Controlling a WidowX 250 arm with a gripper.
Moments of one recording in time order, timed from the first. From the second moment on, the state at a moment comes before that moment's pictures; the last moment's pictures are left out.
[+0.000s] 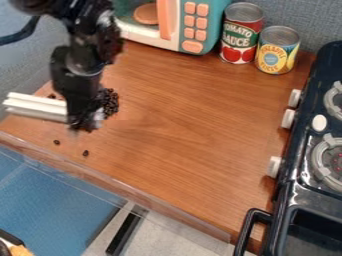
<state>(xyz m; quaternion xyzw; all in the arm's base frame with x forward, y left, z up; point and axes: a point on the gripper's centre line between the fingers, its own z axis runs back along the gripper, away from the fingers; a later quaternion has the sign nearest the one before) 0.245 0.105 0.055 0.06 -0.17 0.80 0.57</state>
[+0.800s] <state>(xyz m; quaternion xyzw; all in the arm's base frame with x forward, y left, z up) 0.230 0.099 0.046 0.04 -0.11 0.78 0.61</state>
